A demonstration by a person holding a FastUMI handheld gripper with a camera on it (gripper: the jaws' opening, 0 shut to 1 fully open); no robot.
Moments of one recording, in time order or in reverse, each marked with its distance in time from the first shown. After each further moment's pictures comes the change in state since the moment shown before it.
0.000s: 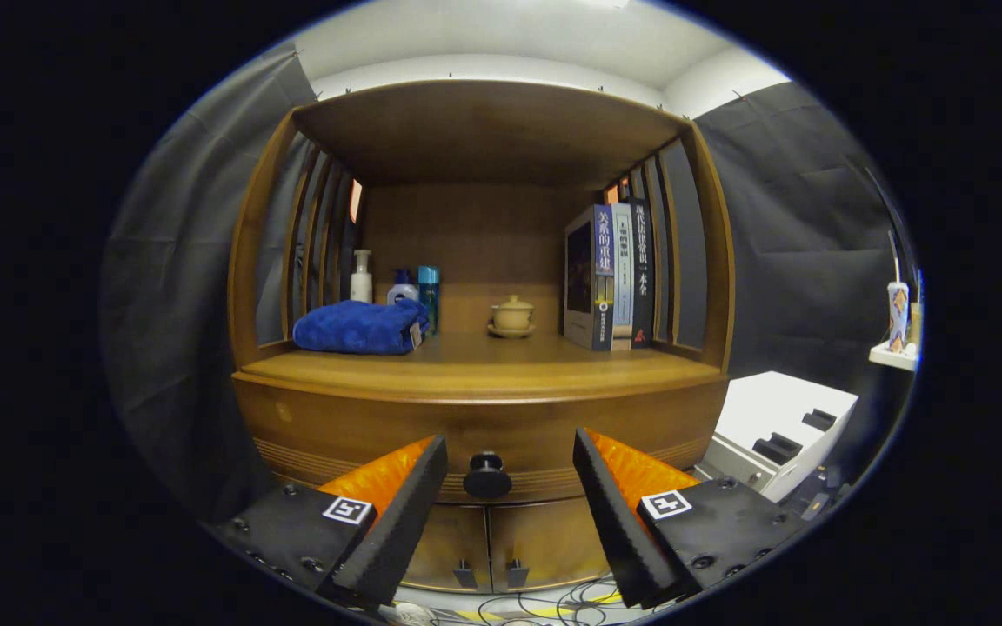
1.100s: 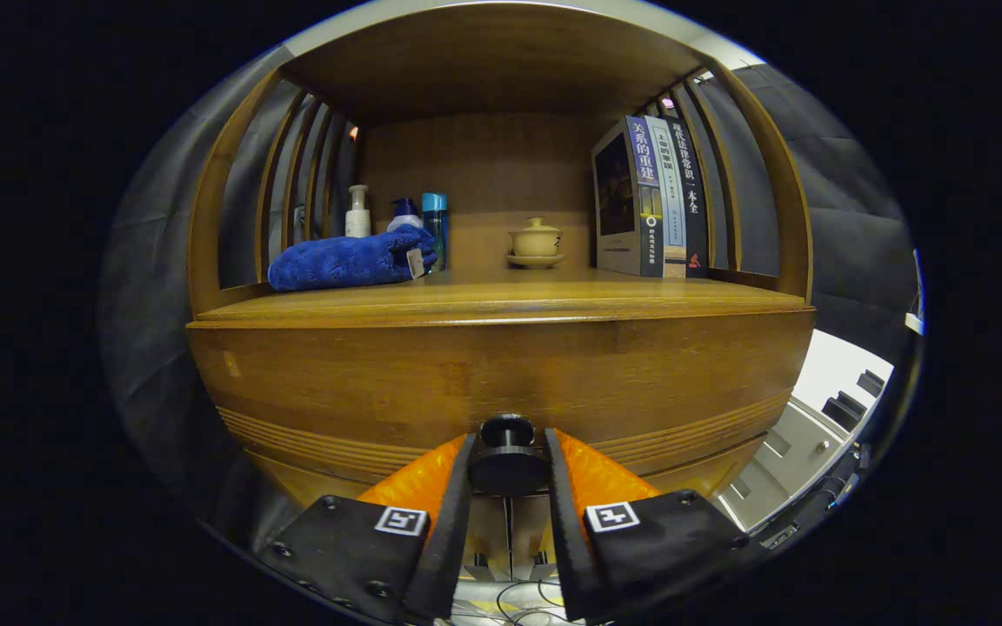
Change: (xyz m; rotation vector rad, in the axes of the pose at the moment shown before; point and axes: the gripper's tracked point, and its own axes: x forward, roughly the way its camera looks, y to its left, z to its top) arm 0.069 0.020 -0.057 0.013 0.137 0.095
